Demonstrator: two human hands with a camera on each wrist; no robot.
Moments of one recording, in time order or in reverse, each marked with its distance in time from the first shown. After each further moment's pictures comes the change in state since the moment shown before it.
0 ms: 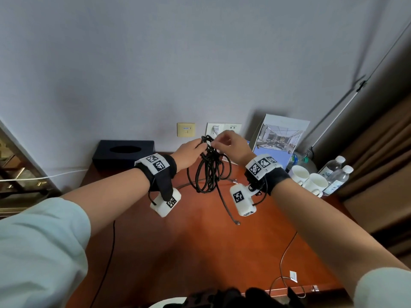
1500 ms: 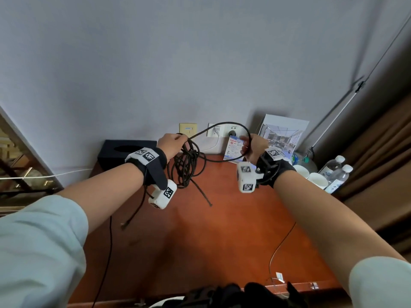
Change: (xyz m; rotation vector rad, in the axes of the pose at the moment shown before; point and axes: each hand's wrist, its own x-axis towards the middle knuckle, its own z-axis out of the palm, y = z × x) left_hand -0.012 -0.013 -0.034 -0.083 0.303 -0.218; right_hand 0.017 0.038 -0.029 0.871 0.342 0.603
